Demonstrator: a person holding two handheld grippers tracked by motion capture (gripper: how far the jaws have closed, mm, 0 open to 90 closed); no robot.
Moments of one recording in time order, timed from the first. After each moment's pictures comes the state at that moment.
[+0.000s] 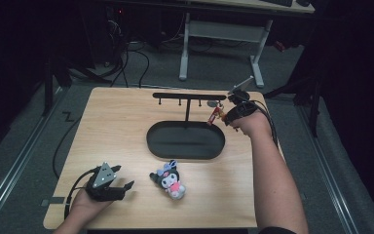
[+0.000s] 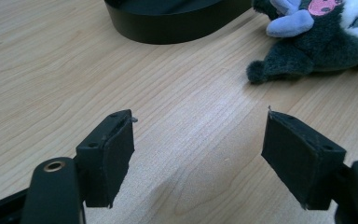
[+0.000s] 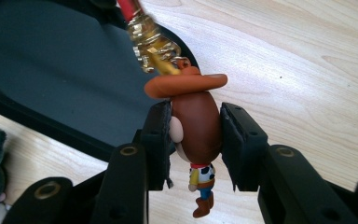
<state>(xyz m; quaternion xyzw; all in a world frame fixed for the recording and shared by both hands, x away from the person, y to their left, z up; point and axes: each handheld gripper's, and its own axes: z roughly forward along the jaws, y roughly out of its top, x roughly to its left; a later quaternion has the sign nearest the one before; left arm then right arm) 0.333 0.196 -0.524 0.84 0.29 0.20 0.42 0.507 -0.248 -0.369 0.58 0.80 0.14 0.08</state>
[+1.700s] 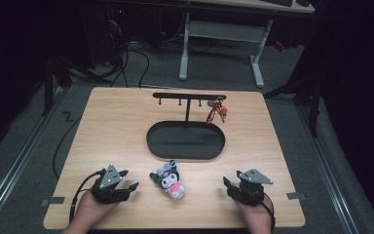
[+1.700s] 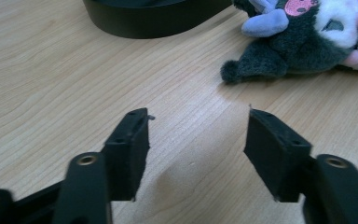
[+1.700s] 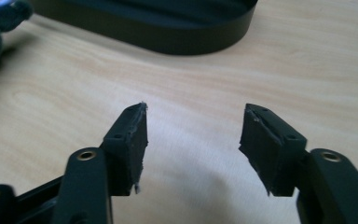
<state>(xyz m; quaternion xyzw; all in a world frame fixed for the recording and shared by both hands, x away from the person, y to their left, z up) 0.325 0.178 -0.523 0.84 0.30 0.17 0.41 0.289 -0.264 -0.513 0.51 0.74 0.36 0.26</state>
